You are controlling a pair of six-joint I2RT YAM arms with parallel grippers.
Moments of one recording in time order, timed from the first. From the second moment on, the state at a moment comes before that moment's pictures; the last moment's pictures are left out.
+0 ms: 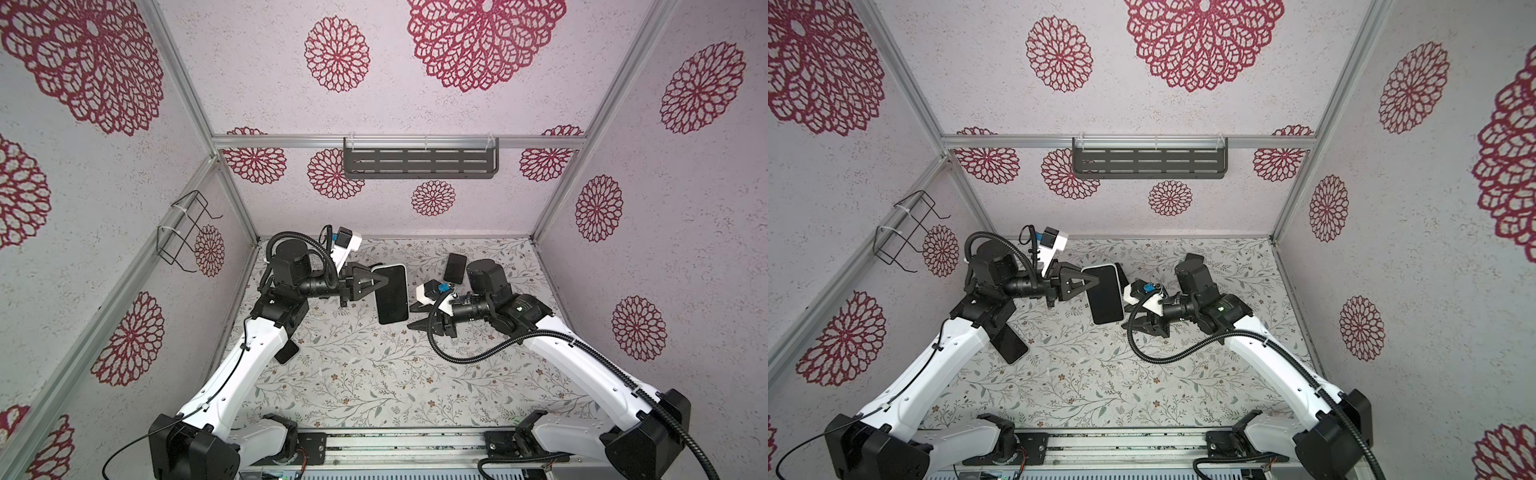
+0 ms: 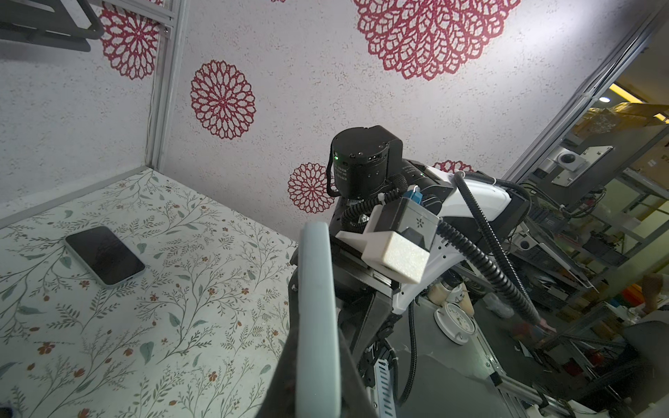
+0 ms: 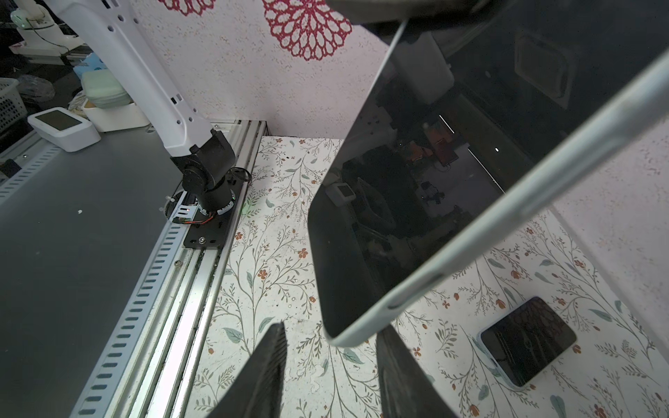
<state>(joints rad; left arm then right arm) -0.32 1.21 1.12 0.01 1.12 -0.34 0.62 1.24 1.15 -0.48 -0.84 -0.53</state>
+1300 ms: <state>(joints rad) -0.36 1.23 1.16 -0.05 1.15 -0.24 0.62 1.26 1.13 -0.47 -0.89 -0.58</state>
